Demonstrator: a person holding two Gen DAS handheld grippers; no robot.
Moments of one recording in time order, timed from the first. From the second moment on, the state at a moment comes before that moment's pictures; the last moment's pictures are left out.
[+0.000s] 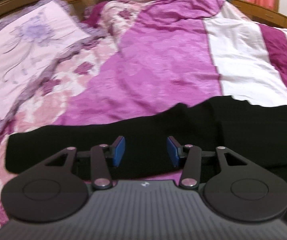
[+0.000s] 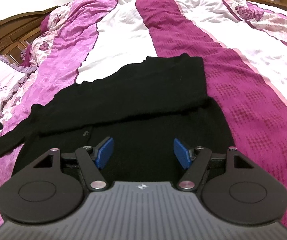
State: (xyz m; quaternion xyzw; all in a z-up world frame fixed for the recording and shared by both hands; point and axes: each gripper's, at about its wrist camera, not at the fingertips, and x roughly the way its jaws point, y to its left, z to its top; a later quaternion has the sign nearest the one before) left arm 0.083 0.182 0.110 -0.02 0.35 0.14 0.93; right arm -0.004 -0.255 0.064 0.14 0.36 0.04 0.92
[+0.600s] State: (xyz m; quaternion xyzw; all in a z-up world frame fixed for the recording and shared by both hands) left arm 0.060 0.285 0.078 -0.06 0.41 0.25 0.88; right arm -0.028 -0.244 0.062 0.13 0.37 0.05 0.92
